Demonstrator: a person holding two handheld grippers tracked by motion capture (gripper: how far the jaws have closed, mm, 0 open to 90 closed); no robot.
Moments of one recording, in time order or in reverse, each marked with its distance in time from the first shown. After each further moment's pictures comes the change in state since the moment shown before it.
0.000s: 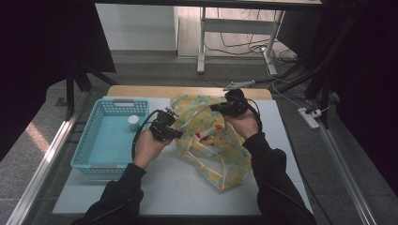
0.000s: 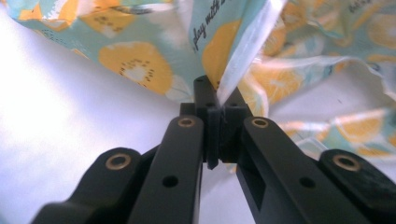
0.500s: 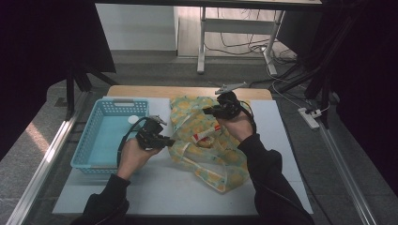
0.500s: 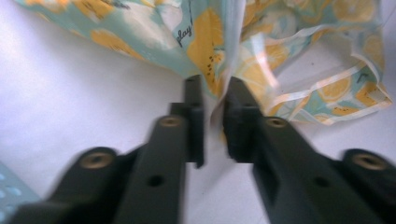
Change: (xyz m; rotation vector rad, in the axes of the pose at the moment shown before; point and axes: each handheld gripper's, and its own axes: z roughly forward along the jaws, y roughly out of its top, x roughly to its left) left arm 0.000 -0.037 -0.027 -0.059 -0.051 0.056; right arm 0.018 0.004 0.008 0.011 0.039 -0.044
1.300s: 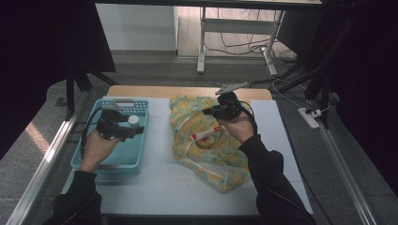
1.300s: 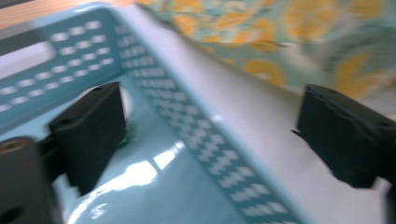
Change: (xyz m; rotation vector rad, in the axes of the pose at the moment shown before) left arm 0.087 -0.047 -0.068 -0.218 0.202 -0.120; right arm 0.007 0.002 -0.006 -0.010 0.023 -0.017
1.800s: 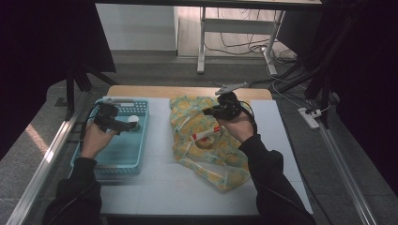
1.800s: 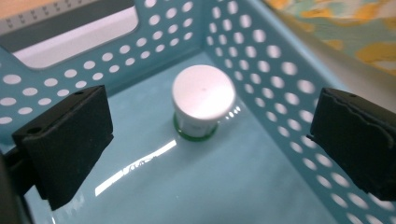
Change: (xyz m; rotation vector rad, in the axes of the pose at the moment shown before) left arm 0.046 0.000 0.036 0.102 0.127 -0.032; right arm -0.003 -0.002 0.002 0.006 0.001 0.006
